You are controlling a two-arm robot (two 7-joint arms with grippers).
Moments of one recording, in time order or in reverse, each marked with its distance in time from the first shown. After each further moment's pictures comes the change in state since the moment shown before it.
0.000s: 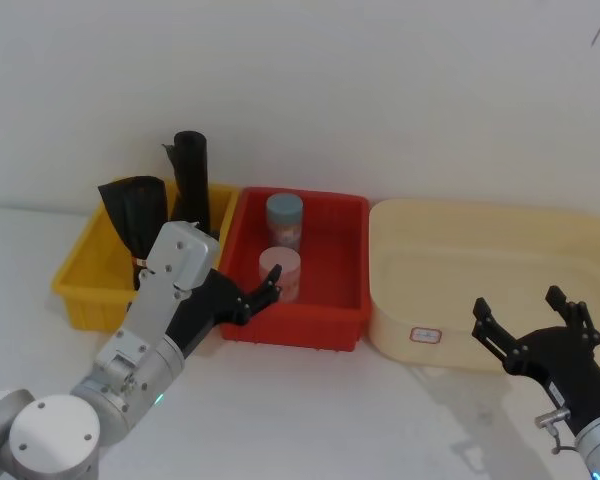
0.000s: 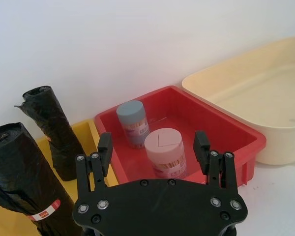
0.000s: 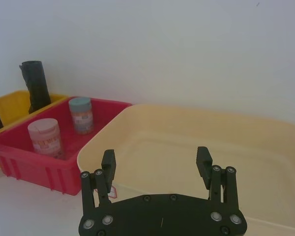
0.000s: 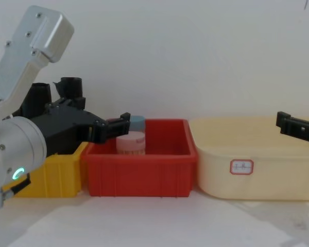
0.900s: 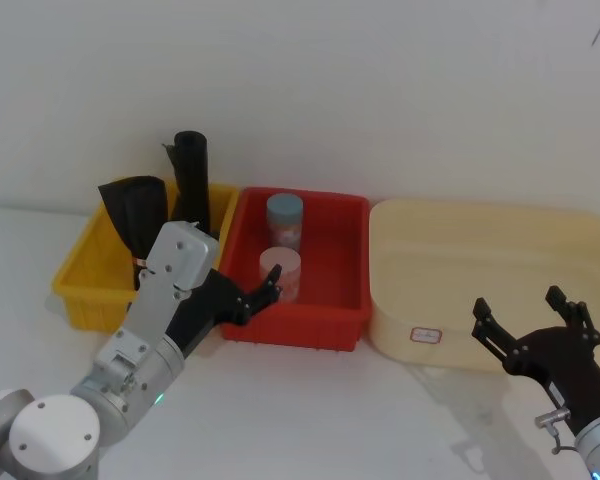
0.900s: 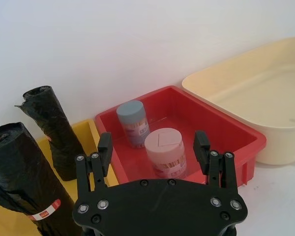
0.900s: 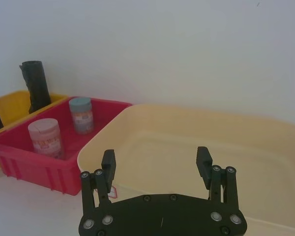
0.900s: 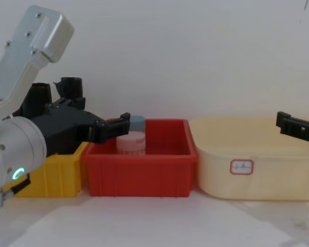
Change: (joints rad) left arm 0.000 0.000 0.000 0.000 0.000 0.000 0.000; right arm 0.000 0.000 0.000 0.000 0.000 0.000 0.000
